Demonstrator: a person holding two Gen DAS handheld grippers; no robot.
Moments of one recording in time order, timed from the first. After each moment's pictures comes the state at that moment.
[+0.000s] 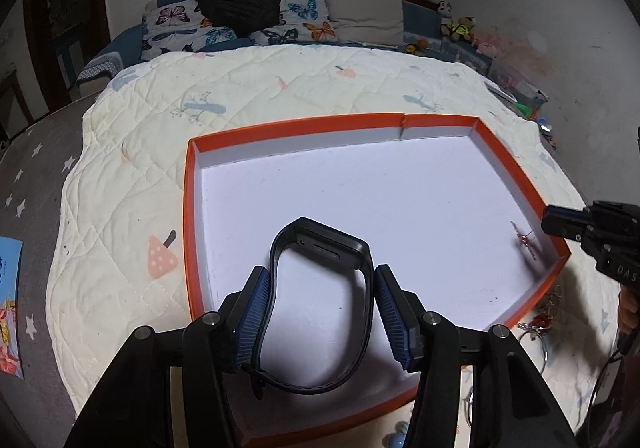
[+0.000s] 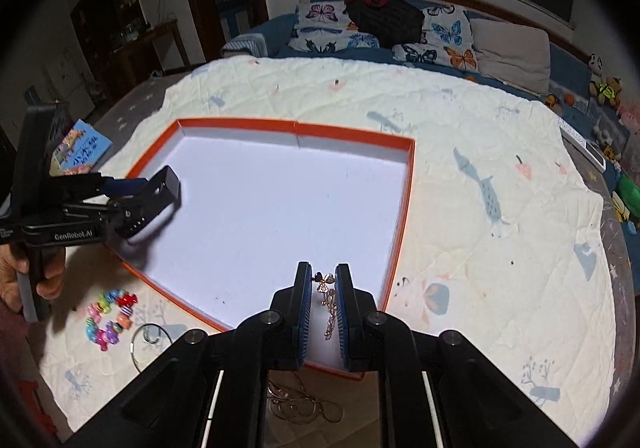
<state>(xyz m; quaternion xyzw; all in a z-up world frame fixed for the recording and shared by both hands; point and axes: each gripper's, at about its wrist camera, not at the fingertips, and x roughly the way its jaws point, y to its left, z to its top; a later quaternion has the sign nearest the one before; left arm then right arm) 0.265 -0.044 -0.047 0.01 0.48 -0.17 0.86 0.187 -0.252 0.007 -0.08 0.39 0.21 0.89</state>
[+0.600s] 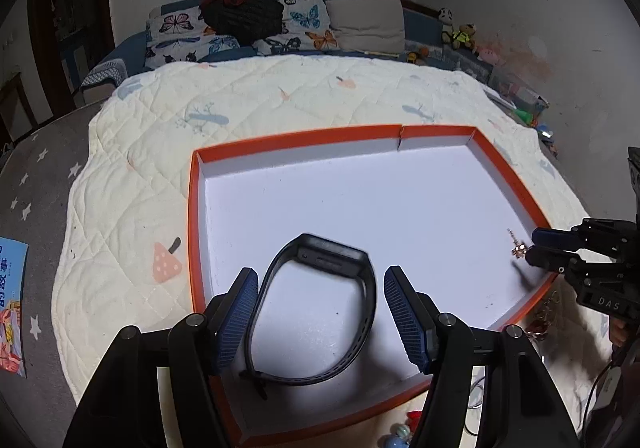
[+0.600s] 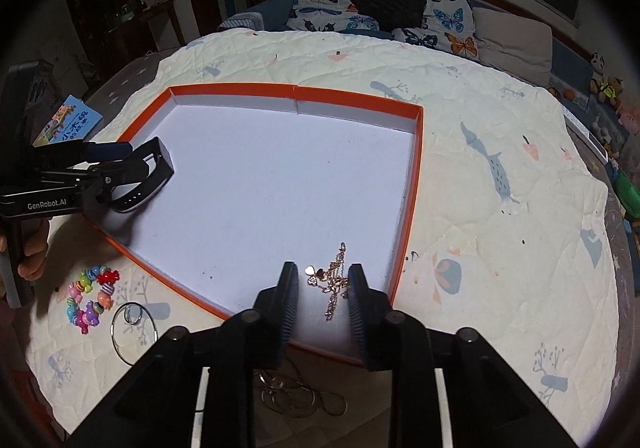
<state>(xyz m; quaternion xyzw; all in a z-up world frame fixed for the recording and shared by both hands) 0.261 -0.044 -0.035 0.01 0.46 -0.17 0.87 0.185 -0.245 -0.006 -0.09 0.41 0.20 0.88</state>
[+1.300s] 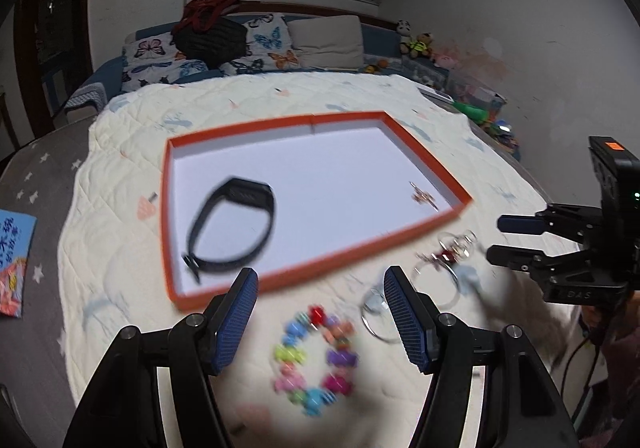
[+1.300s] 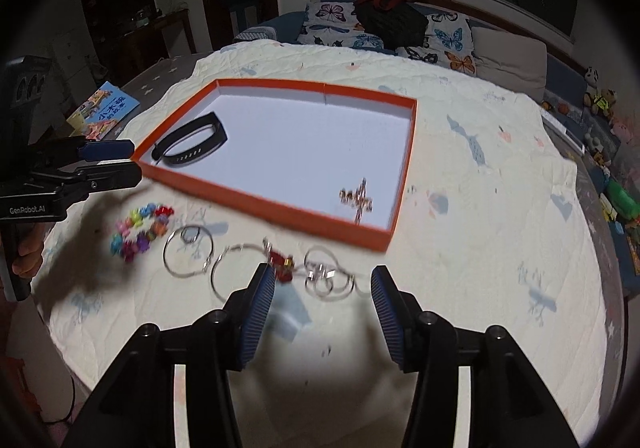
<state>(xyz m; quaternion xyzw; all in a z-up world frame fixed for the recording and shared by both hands) 0.132 -0.062 -0.002 0.01 0.42 -0.23 0.87 0.102 -0.261 -0.009 -0.09 0.38 0.21 0.89</state>
